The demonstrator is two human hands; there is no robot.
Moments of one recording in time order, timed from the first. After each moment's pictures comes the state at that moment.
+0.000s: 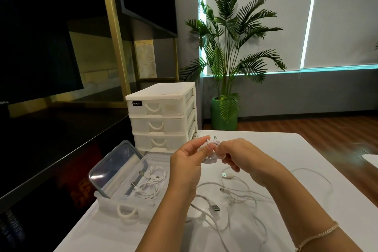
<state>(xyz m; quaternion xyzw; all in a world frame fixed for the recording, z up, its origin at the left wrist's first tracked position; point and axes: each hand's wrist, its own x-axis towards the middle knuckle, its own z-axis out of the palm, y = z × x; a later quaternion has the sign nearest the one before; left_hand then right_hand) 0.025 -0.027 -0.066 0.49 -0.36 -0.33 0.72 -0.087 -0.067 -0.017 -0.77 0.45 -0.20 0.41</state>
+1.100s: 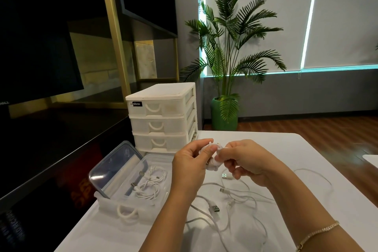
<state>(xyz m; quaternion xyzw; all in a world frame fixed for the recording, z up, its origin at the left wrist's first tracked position) 0.022 -0.024 -0.068 0.53 -0.43 -0.24 0.69 -0.092 -0.076 -0.026 -0.68 0.45 -0.24 0.52</state>
